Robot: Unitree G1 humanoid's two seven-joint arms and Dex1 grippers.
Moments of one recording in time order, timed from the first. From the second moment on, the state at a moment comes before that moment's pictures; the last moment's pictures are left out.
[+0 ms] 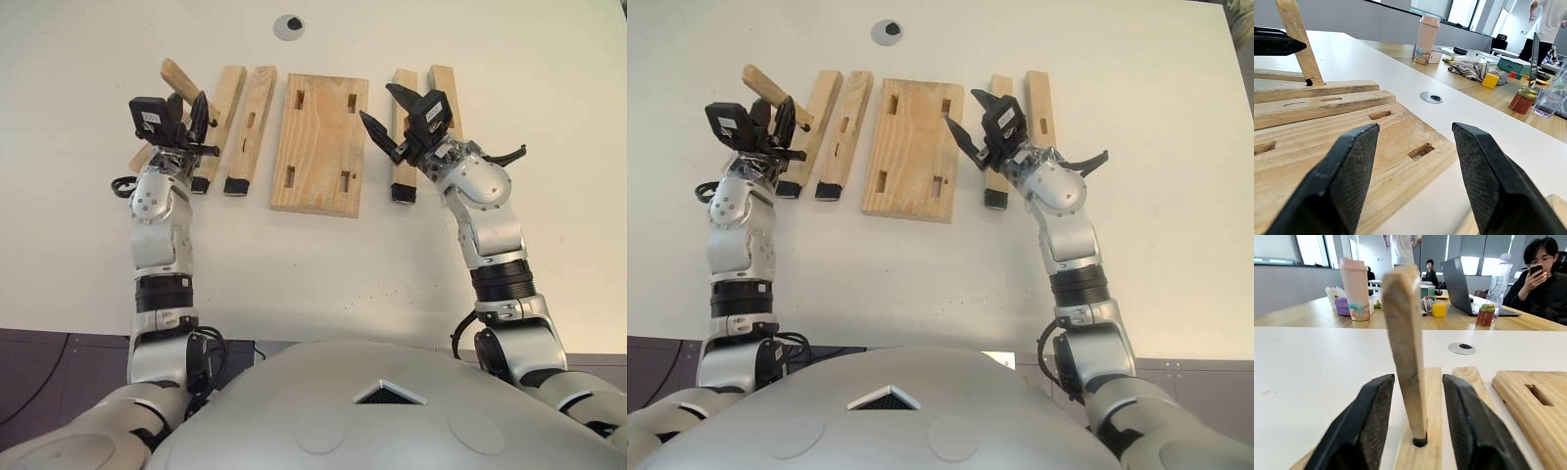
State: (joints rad) left arm -0.08 0.25 0.16 0.12 -0.25 0.11 -0.26; right arm -0.20 -0.25 0.16 0.12 0.07 -0.02 0.52
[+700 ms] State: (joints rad) left arm 0.05 0.35 0.15 -0.06 -0.27 0.56 -0.33; right arm -0.18 -0.25 0.16 0.11 0.05 -0.02 0.52
